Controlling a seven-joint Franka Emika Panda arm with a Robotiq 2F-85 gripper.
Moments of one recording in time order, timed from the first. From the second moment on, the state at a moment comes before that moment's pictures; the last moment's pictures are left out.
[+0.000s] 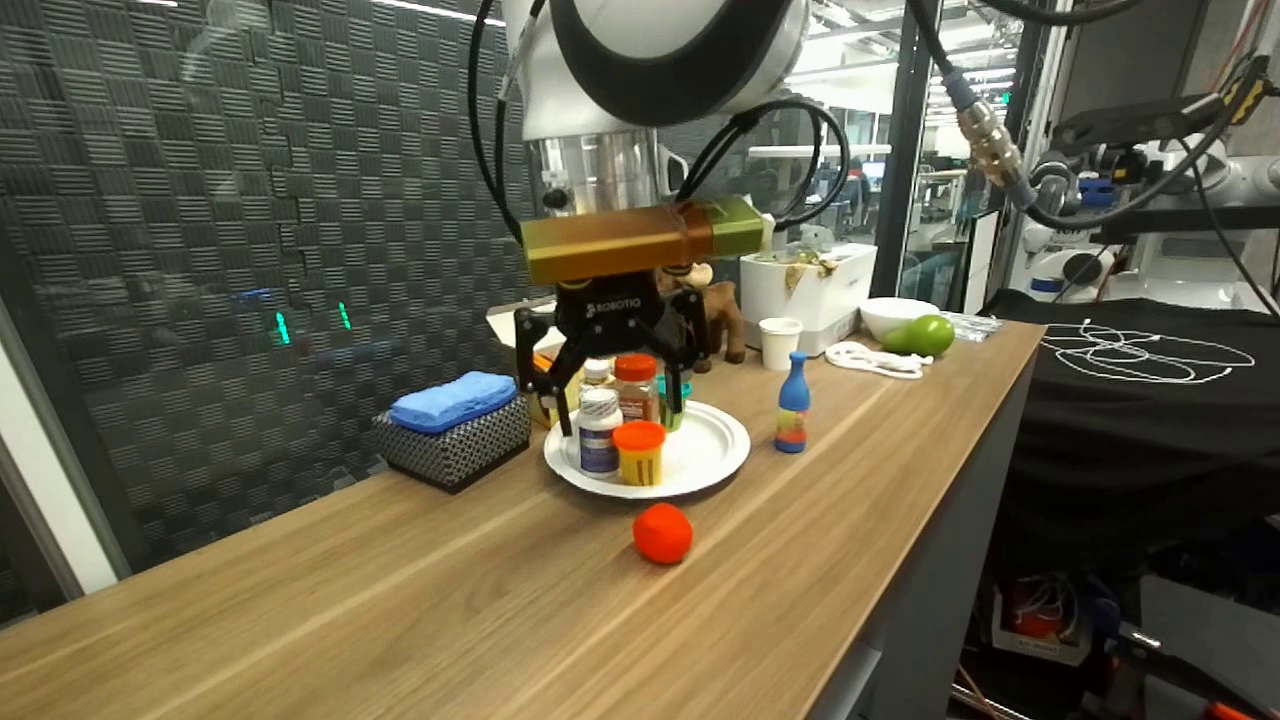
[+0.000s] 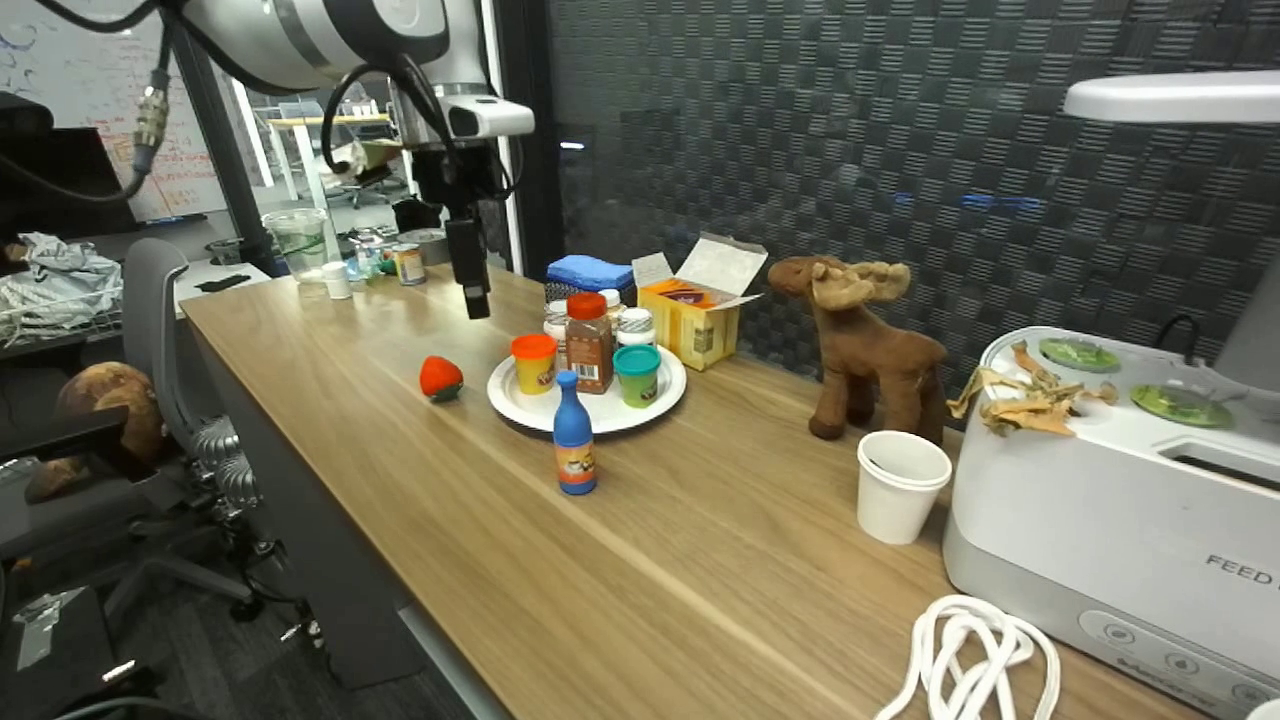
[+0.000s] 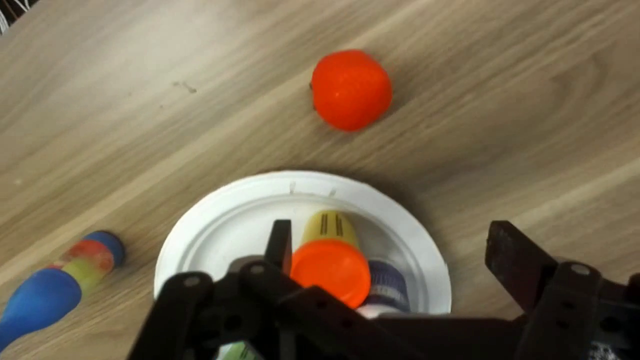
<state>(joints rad) 0.20 0.24 0.11 -1.94 -0.15 2.16 0.93</state>
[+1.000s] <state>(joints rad) 0.18 0.25 0.10 -2.16 -0.02 2.35 0.69</state>
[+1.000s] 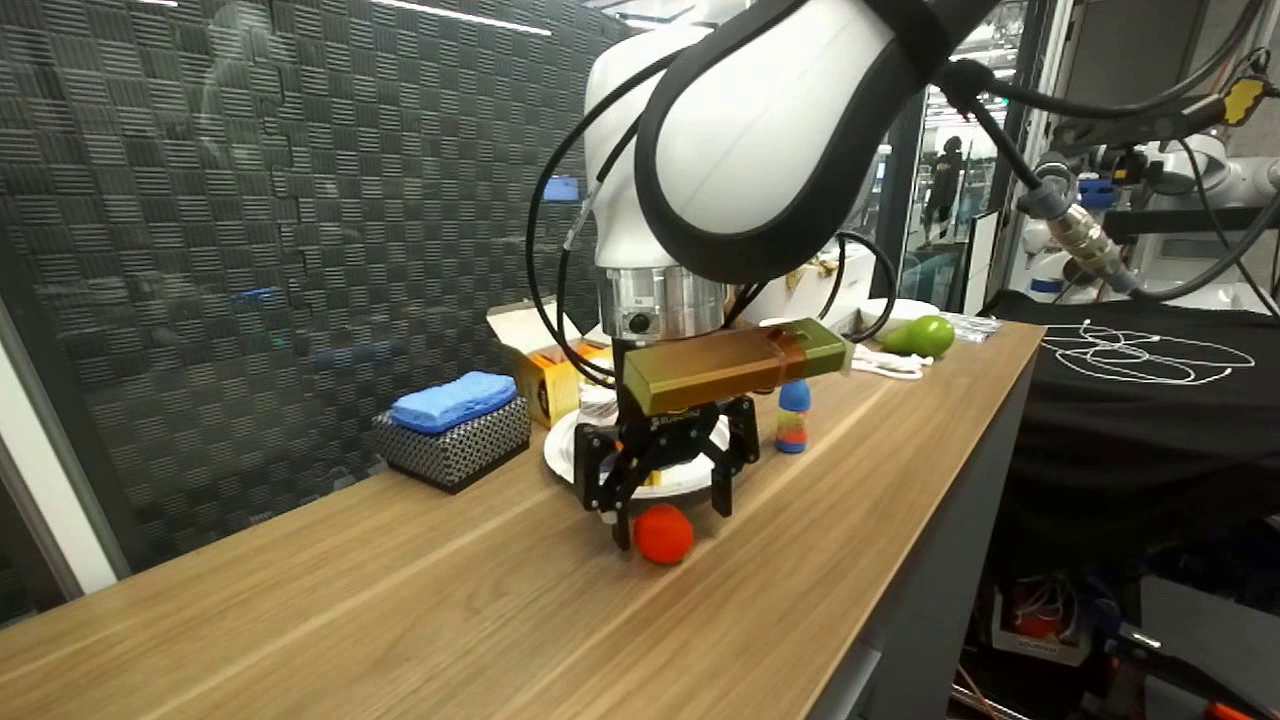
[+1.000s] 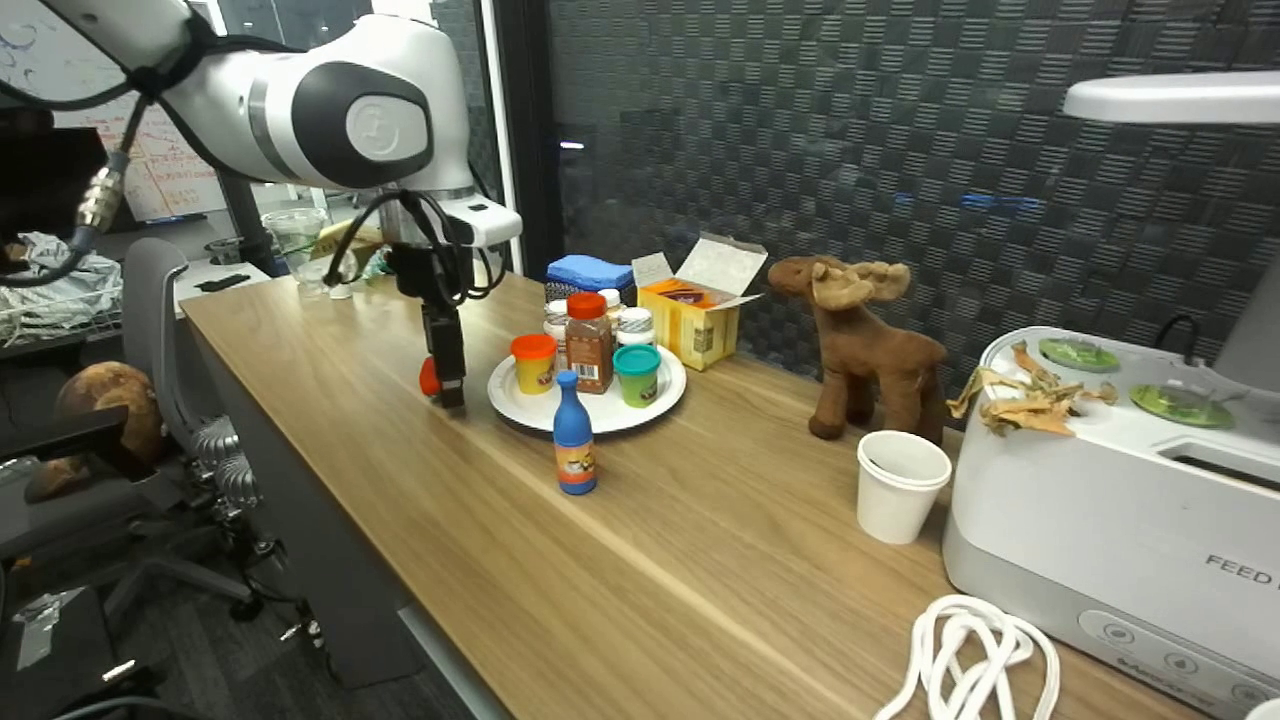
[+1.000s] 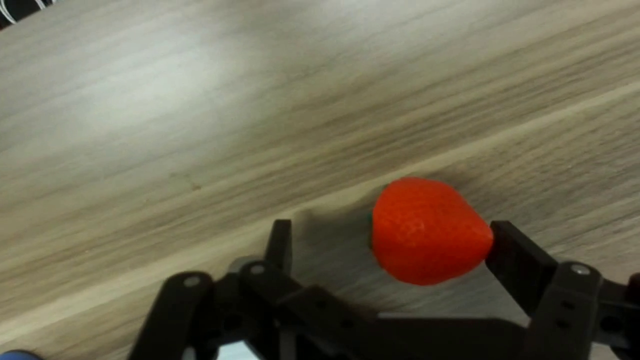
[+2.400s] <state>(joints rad) 0.18 0.15 0.12 -2.22 0.13 2.36 0.60</state>
